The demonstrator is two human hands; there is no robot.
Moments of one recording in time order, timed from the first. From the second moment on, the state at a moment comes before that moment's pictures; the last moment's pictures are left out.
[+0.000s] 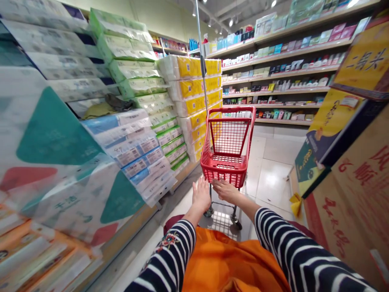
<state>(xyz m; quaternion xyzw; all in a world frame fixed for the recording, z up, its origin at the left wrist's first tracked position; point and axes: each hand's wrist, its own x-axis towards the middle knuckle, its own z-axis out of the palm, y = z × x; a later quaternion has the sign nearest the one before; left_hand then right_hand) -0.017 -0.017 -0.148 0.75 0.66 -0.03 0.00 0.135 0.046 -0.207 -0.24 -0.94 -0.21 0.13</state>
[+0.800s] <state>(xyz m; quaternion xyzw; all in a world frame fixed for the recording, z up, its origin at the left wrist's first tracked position) 0.010 -0.012 -0.148 0.74 0.68 -0.01 -0.04 0.167 0.036 -0.177 -0.32 -0.85 -0.30 0.28</state>
